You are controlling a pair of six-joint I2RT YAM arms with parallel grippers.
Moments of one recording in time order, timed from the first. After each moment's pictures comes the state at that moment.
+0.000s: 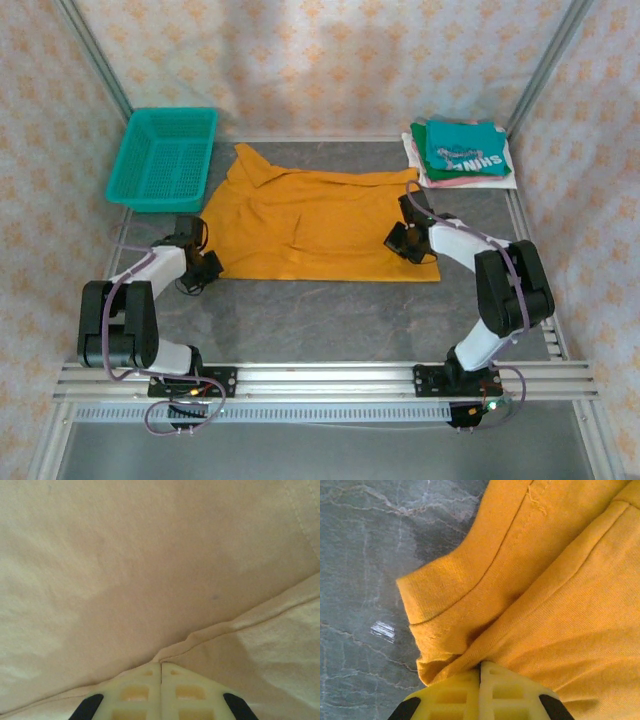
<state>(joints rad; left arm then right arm) 0.08 1.42 0.68 -0.57 0.03 -0.54 0.28 1.64 0.94 -0.47 -0.09 0.83</state>
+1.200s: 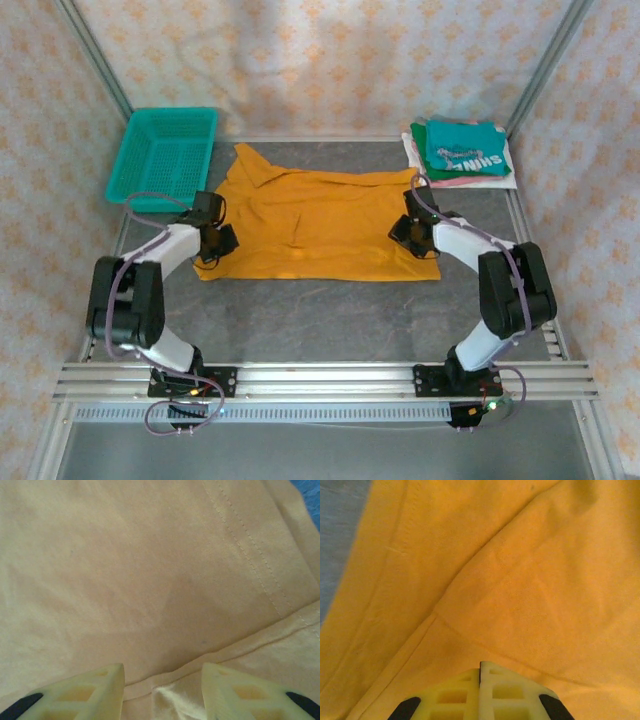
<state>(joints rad) -0.04 1.59 0.89 -0.48 0.01 -0.56 0.25 1.63 0.95 -0.41 -0.02 0.81</state>
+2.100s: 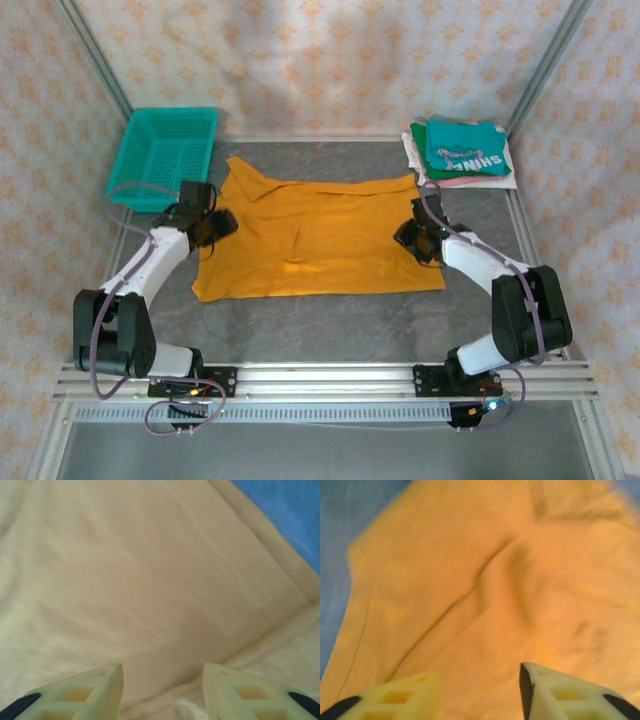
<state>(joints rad) -0.04 1.41 1.00 -0.53 0.03 -0.59 0.25 1.47 0.86 -0.37 0.02 0.86</state>
